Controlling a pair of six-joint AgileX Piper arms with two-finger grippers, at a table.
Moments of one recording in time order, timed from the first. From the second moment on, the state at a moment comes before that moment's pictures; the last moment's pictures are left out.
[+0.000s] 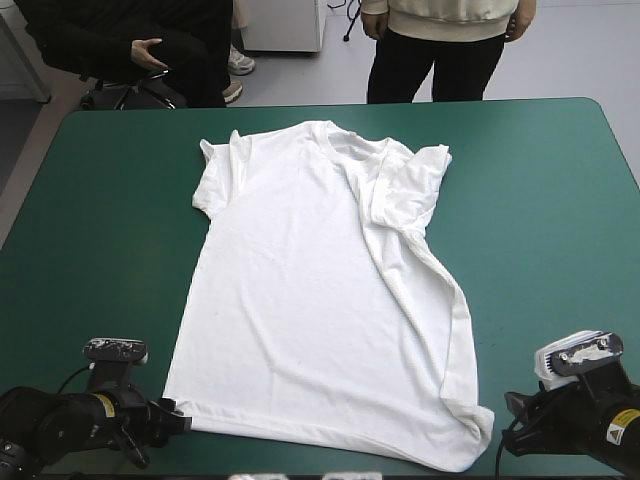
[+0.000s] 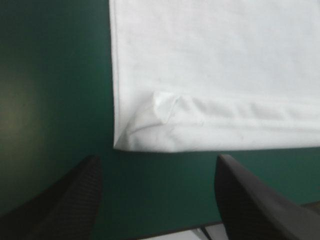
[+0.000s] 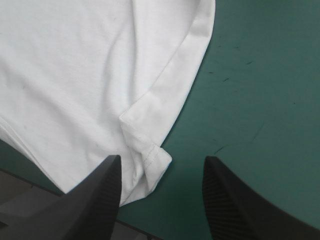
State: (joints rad) left arm -0.33 0.65 -0.49 -0.10 1.13 -0.15; right arm 0.19 0.46 -0.73 0.20 1.25 -0.11
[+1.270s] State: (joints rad) left arm -0.33 1.12 -0.52 -0.13 0.99 -0.02; right arm 0.19 0.71 -0.65 0.24 1.25 -0.23
